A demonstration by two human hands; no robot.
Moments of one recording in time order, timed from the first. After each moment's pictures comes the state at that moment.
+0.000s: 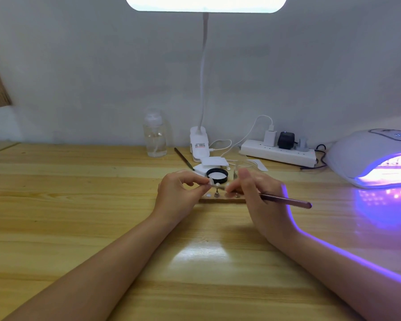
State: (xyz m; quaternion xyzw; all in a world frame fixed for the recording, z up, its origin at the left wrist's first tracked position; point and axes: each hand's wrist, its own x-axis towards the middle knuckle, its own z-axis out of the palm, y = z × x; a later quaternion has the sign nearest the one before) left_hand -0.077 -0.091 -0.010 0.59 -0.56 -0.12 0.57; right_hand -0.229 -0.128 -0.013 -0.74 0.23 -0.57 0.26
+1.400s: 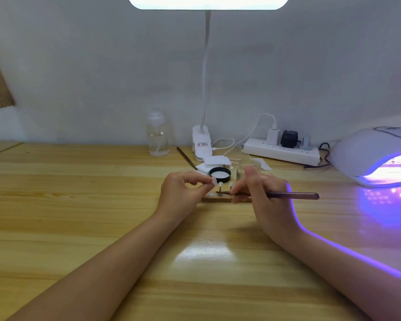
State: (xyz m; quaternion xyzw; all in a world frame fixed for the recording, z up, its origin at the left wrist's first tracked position) left_hand -0.074 -0.096 -0.014 0.56 -0.57 -0.13 0.59; right_hand -0.228 -0.126 -0.012 -0.72 0.23 -0.57 0.31
